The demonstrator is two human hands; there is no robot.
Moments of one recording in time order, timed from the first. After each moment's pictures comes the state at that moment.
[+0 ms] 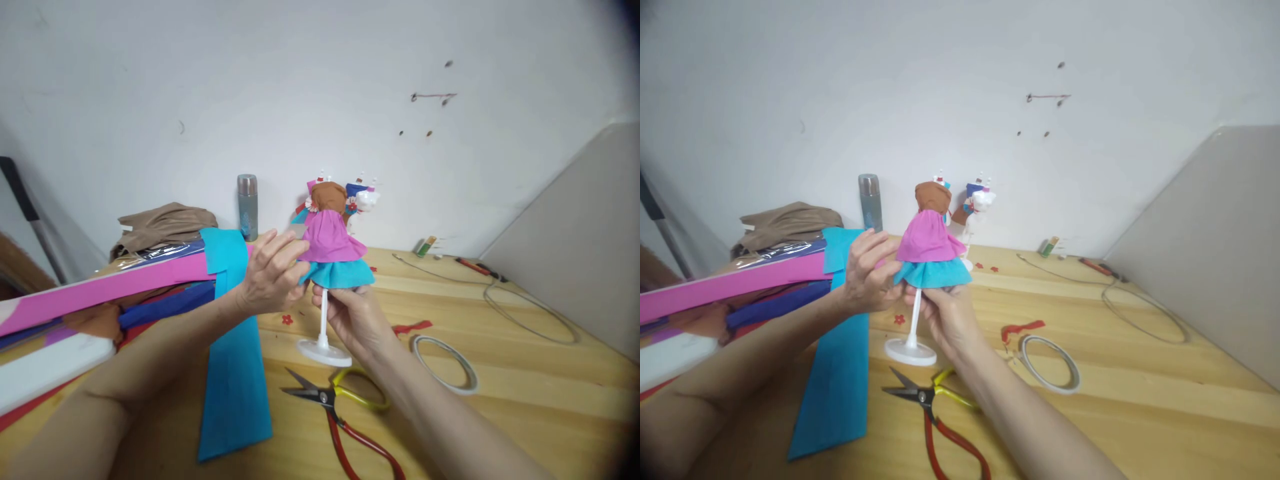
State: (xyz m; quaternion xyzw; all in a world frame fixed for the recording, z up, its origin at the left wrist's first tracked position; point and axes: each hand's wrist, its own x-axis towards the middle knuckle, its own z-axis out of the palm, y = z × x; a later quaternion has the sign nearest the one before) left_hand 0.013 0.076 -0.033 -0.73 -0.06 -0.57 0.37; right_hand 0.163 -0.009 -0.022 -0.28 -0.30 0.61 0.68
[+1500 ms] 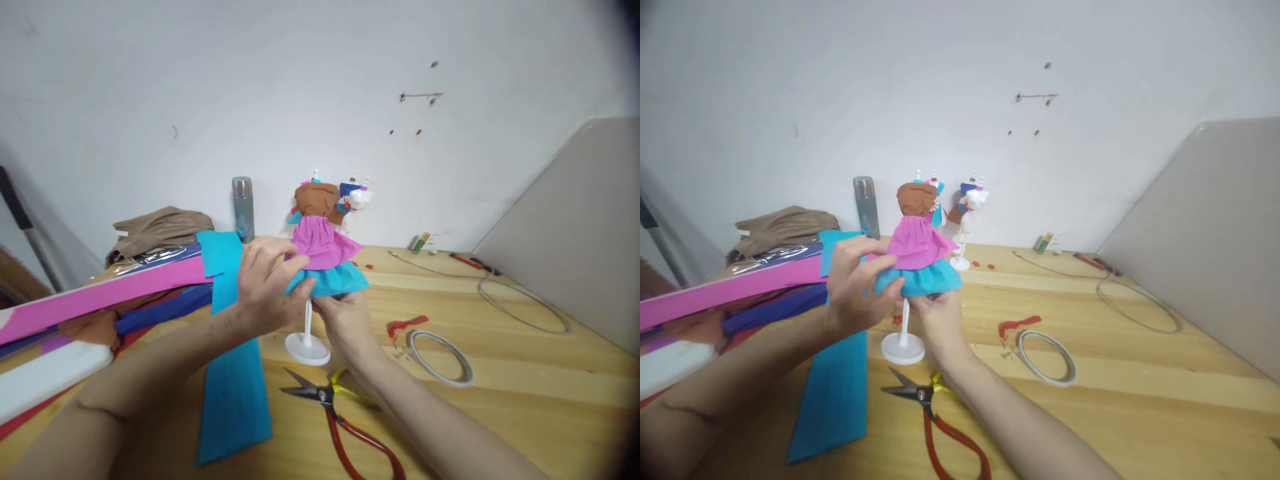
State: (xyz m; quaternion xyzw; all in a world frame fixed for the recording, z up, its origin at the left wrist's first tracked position) left_hand 0.021 0.030 -0.010 -0.73 -0.14 -0.62 0.25; right_hand 0.149 -0.007 -0.040 -0.31 -0.40 0.47 0.72
